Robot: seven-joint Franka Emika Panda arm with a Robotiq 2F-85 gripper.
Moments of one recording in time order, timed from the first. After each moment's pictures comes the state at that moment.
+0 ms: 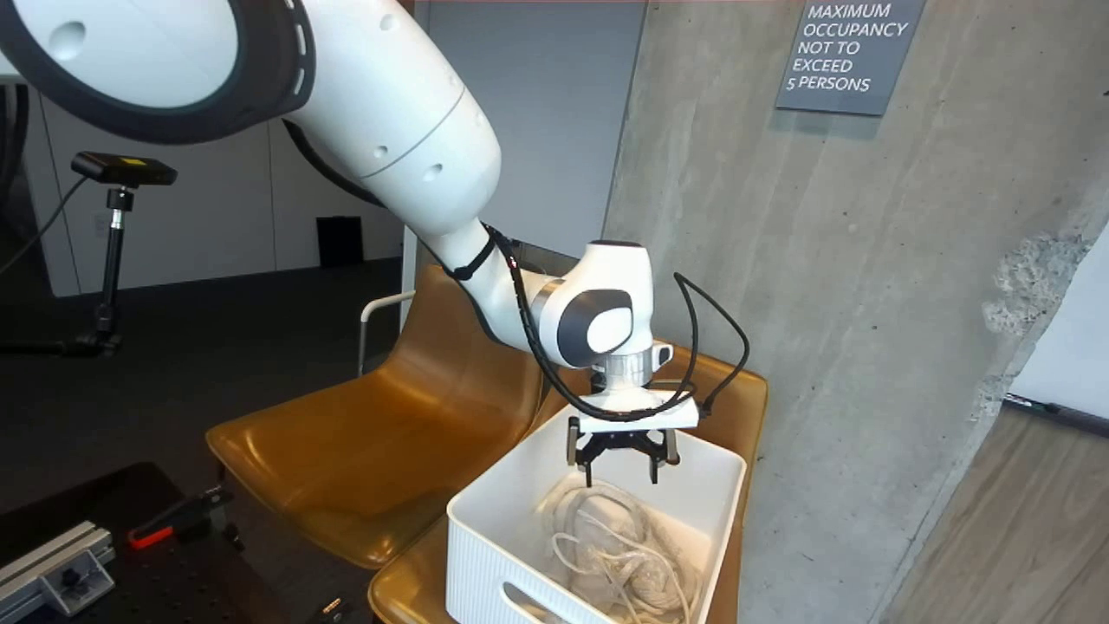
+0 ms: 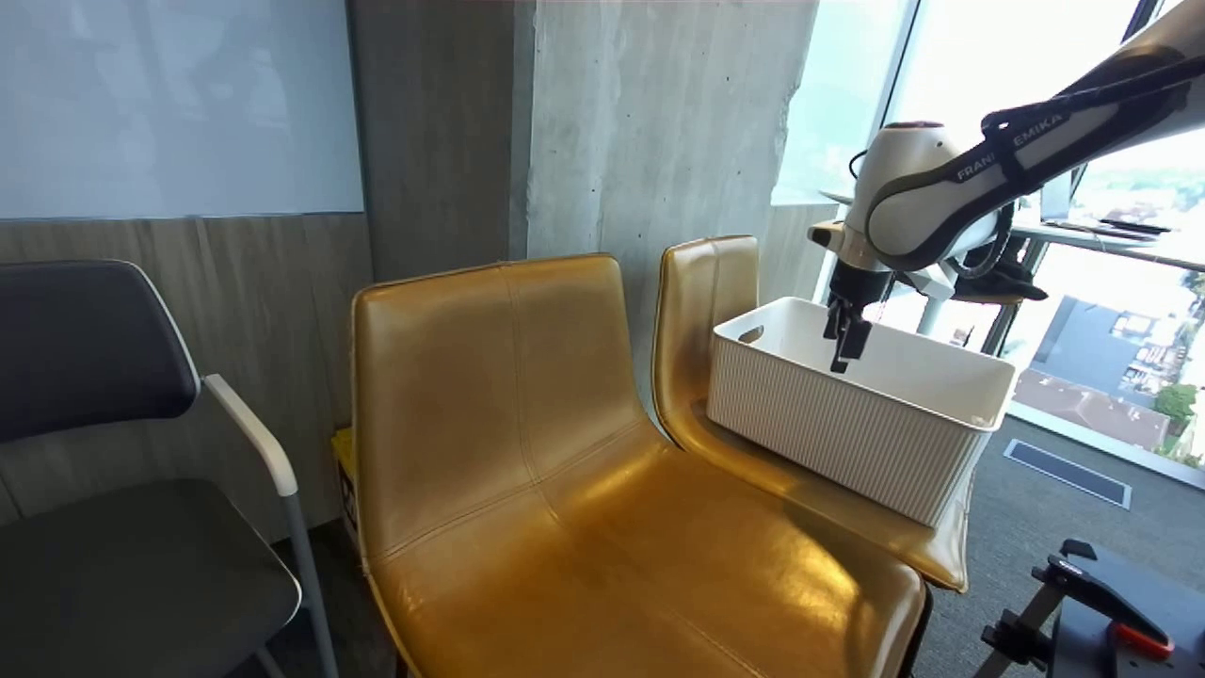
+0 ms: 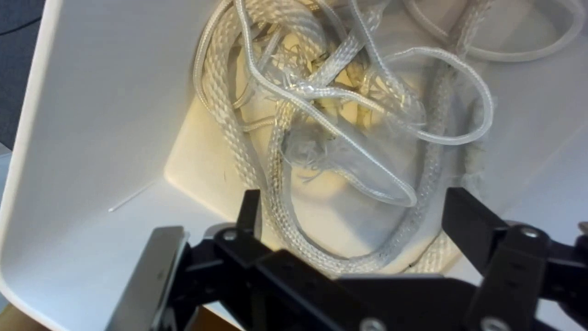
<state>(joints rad) -0.29 0.78 -0.08 -1.54 -0.19 2.47 -0.82</state>
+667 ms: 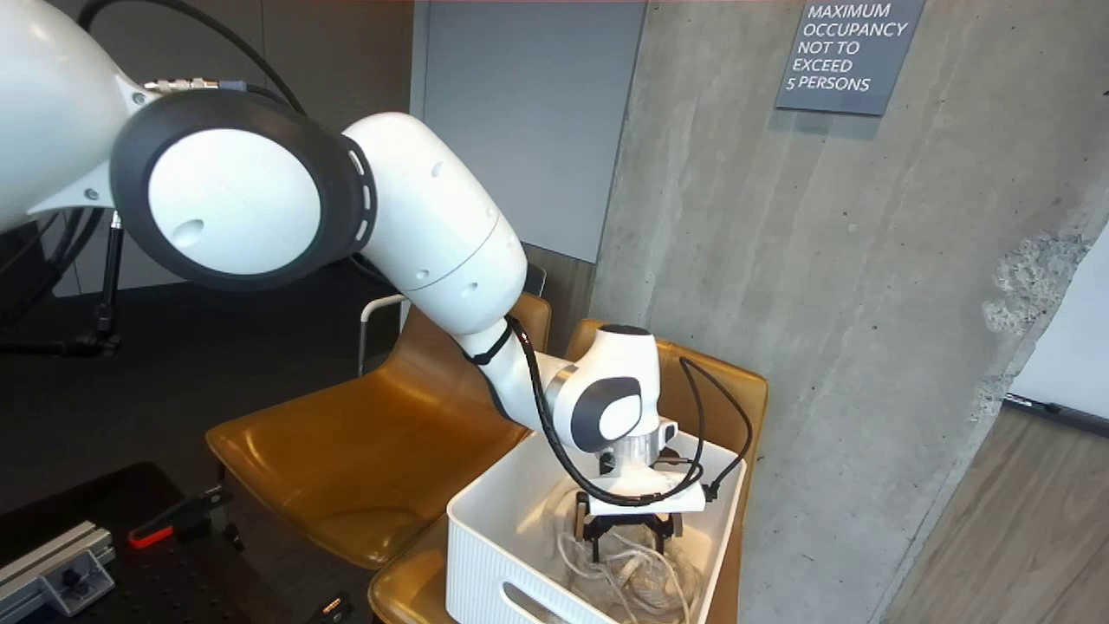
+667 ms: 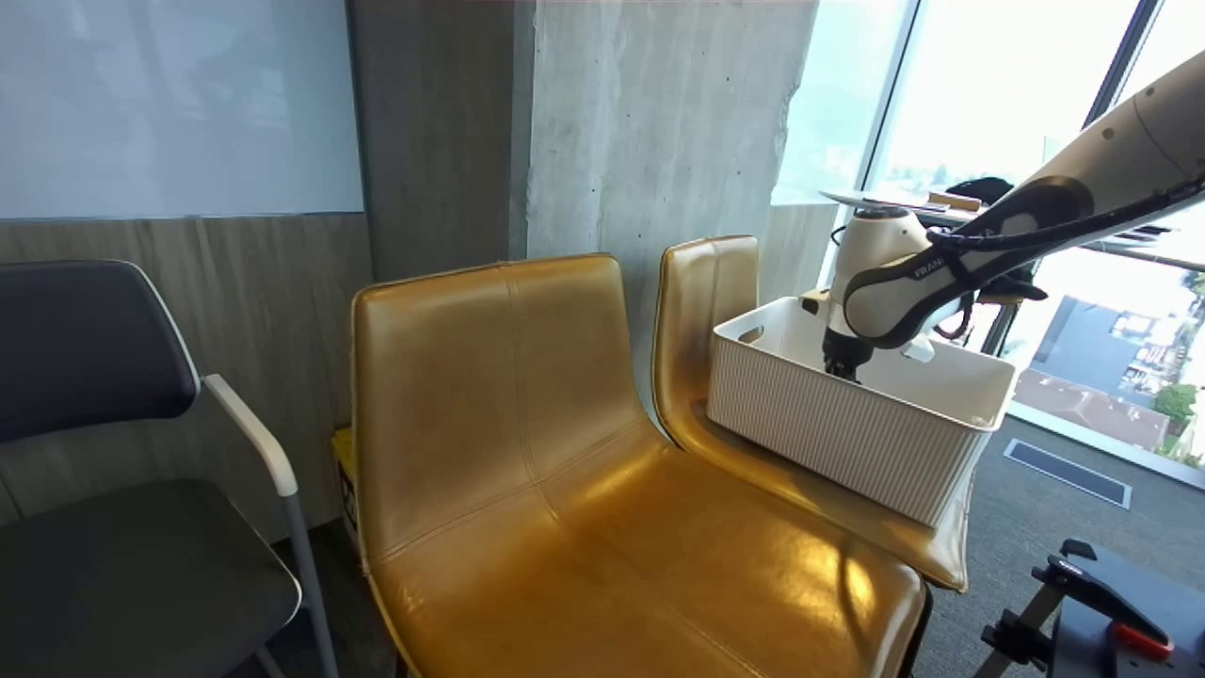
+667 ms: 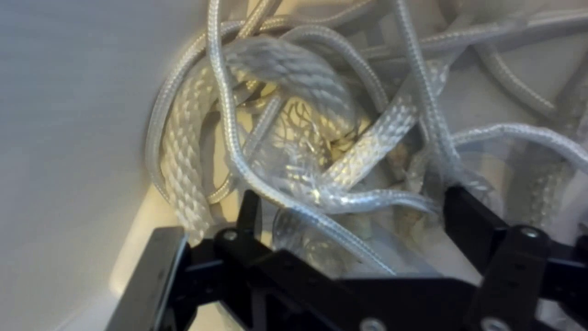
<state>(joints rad) -0.32 1.03 -0.11 -1.35 -0.21 2.48 -0.82</state>
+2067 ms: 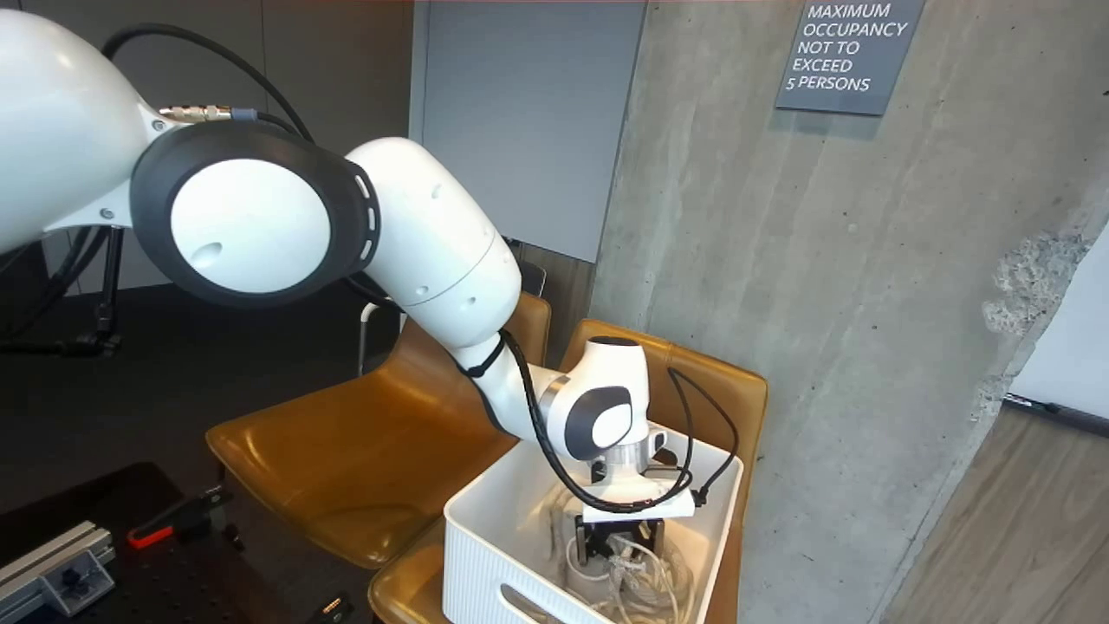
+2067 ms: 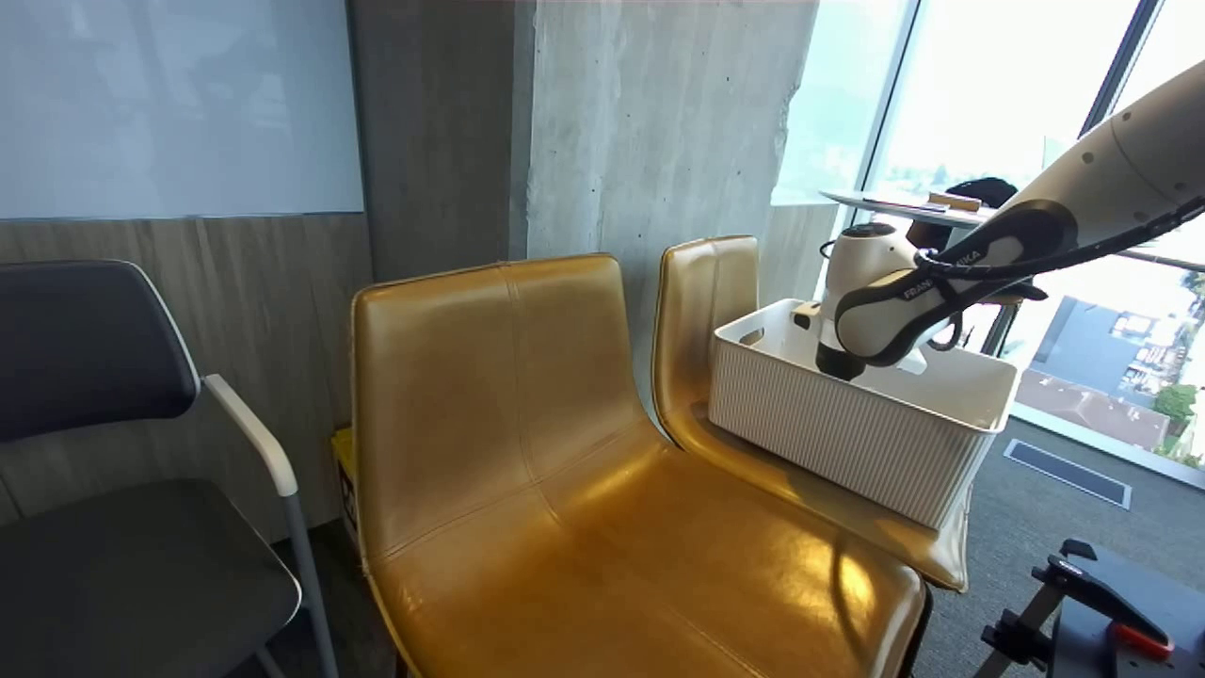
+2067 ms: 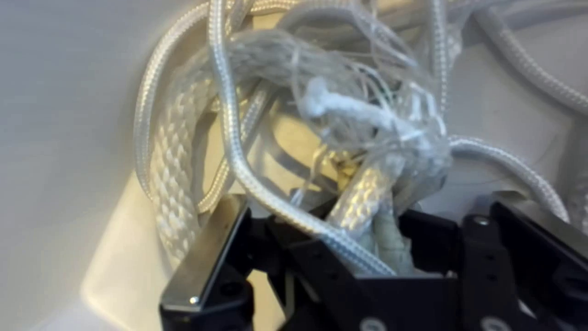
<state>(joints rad) -0.29 1.08 -0.13 -1.33 -0.23 2.48 -0.81</state>
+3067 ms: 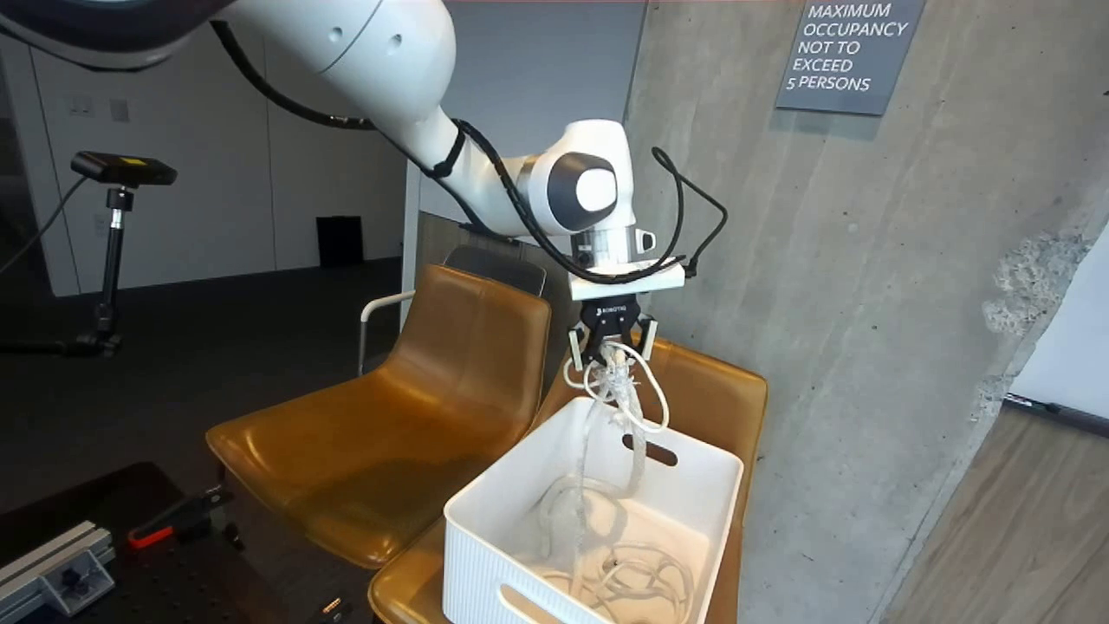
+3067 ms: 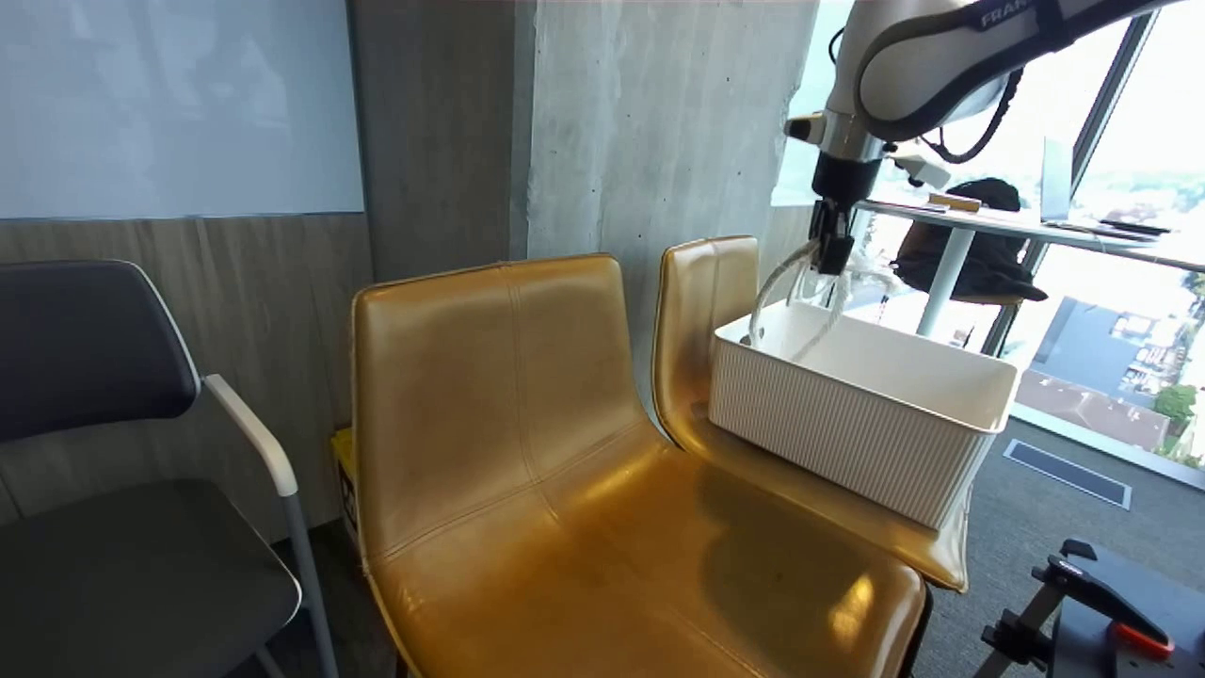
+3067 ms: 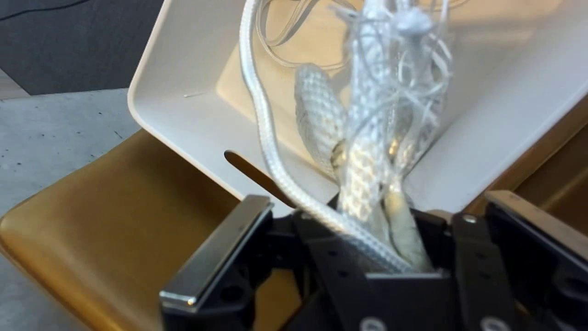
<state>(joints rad) -0.16 0.61 -0.10 -1.43 -0.23 2.21 -0.79</state>
